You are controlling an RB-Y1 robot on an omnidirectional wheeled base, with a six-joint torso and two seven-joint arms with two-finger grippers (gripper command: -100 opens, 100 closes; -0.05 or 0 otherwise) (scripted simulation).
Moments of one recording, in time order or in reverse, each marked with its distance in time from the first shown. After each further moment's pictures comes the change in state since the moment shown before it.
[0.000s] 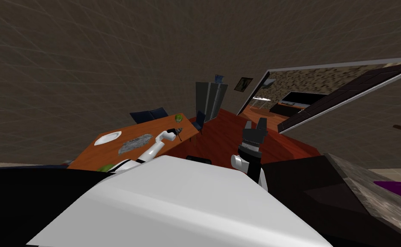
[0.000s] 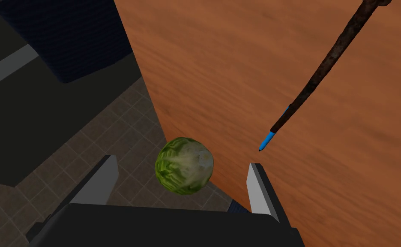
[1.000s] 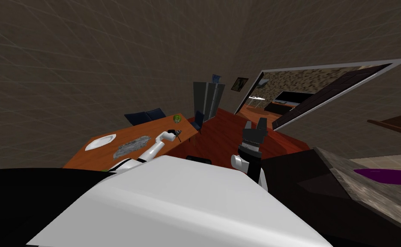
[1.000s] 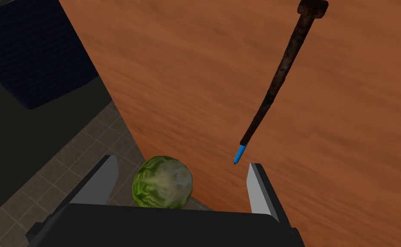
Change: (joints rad) left arm -0.015 0.003 -0.004 0.078 0.009 0.076 -0.023; right arm 0.000 0.000 0.000 0.000 0.000 0.000 0.000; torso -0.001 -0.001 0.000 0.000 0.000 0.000
